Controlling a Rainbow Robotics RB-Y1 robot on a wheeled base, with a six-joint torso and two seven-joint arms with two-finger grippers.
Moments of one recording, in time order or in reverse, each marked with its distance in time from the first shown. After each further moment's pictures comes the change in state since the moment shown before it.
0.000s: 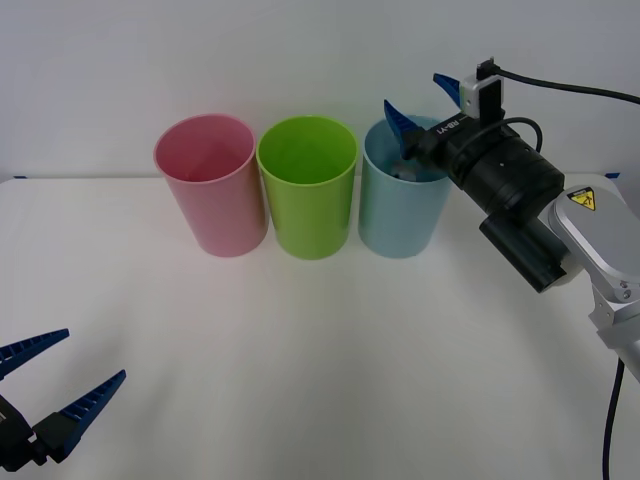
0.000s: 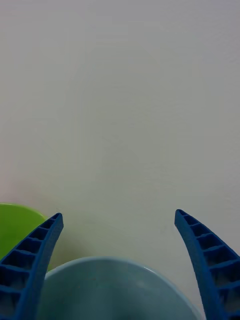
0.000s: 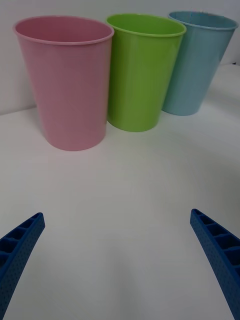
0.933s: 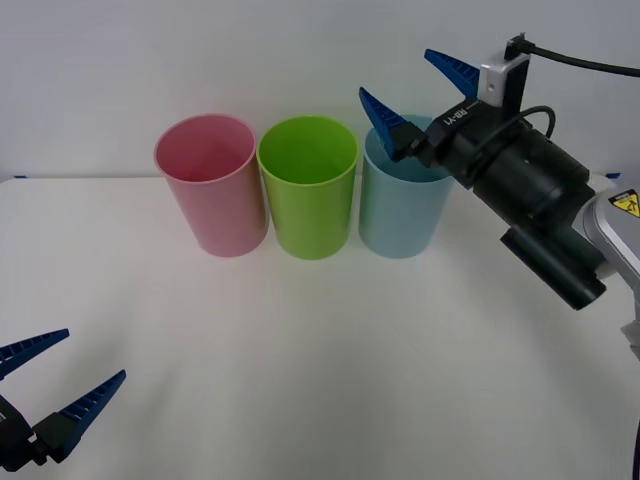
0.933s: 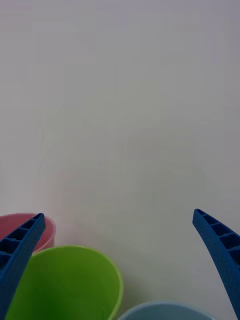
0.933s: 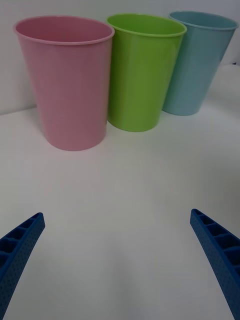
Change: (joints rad) right arm 0.115 -0.090 -0.020 -0.289 -0.088 -0.092 -0.113; left arm 0.000 0.000 0.000 0.000 0.000 0.000 0.000
